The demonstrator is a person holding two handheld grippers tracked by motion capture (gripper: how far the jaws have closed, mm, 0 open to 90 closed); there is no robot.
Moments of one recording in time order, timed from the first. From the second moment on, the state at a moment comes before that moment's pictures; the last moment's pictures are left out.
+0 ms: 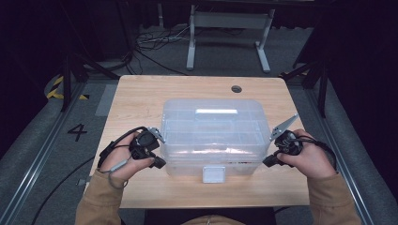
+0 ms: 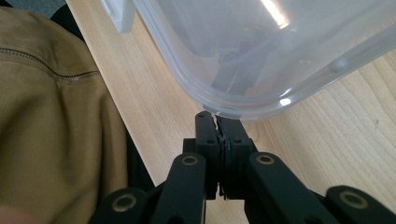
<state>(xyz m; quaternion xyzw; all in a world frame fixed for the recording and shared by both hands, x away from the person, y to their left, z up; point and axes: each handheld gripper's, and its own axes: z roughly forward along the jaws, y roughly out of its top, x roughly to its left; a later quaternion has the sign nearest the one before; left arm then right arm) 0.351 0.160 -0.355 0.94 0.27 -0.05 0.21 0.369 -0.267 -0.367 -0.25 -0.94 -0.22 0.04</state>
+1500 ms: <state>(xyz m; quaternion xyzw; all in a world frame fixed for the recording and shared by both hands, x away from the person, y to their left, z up) 0.346 0.227 -0.342 0.84 0.39 0.04 0.37 0.379 -0.309 -0.337 -0.30 -0.89 -0.34 -0.03</state>
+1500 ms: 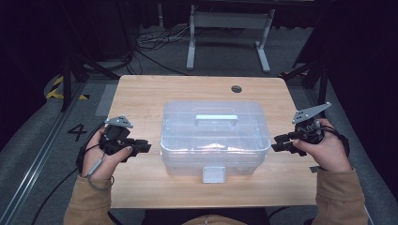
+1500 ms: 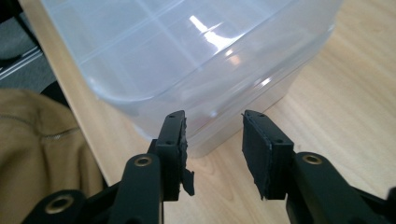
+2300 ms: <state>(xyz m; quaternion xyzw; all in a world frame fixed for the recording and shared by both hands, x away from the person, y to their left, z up) 0.367 0.266 -0.372 0.76 0.48 0.13 0.41 0.410 -0.357 -0.366 -0.41 -0.80 -0.42 -0.14</state>
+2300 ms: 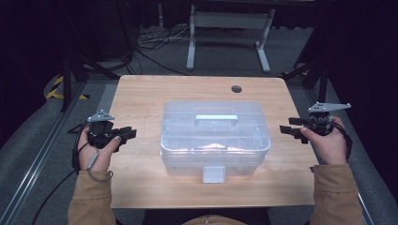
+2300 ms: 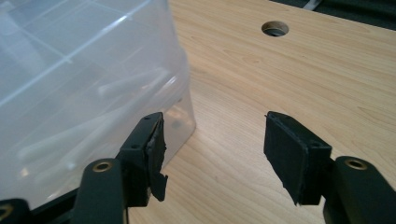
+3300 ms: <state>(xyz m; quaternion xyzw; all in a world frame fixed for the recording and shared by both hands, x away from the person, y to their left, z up) 0.392 0.270 -0.427 0.76 0.49 0.15 0.40 0.448 -0.365 -0.438 -0.46 -0.78 -0.41 -0.15</state>
